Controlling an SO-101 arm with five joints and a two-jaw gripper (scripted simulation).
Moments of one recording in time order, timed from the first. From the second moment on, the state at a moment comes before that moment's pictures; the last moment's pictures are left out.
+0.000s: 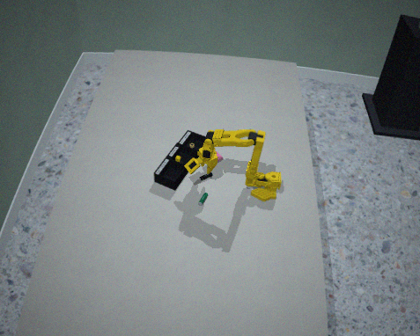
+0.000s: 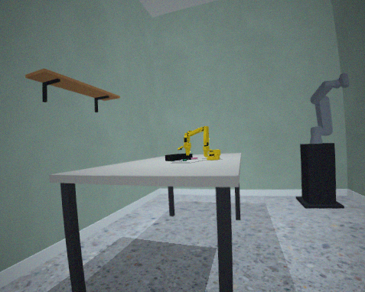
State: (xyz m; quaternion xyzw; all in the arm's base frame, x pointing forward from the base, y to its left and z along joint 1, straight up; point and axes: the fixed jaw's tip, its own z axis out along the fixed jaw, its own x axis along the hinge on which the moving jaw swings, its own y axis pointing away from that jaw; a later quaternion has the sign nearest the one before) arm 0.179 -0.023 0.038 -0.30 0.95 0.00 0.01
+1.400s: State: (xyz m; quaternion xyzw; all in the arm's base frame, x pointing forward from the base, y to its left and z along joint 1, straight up) arm 0.176 -0.023 0.007 -0.30 0.95 0.00 0.00
